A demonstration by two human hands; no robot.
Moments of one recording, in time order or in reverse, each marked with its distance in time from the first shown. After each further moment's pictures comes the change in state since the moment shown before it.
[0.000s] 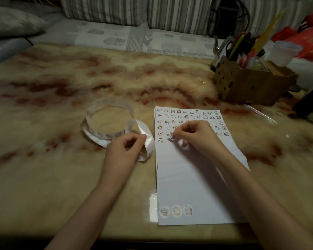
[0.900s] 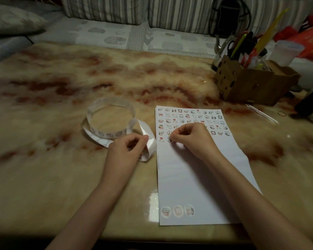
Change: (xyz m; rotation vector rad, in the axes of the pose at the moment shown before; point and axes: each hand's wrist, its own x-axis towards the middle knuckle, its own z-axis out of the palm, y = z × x) left_hand 0.000 -0.003 -0.001 0.057 -0.016 -0.012; right_hand 0.003 0.009 0.016 -0.149 0.074 0.025
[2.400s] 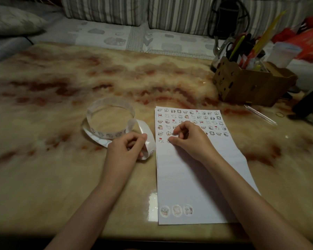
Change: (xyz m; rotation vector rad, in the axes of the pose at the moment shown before) left_hand 0.000 0.001 0.001 -0.077 0.008 0.005; right_hand 0.006 0.013 0.001 -0.104 0.008 -0.091
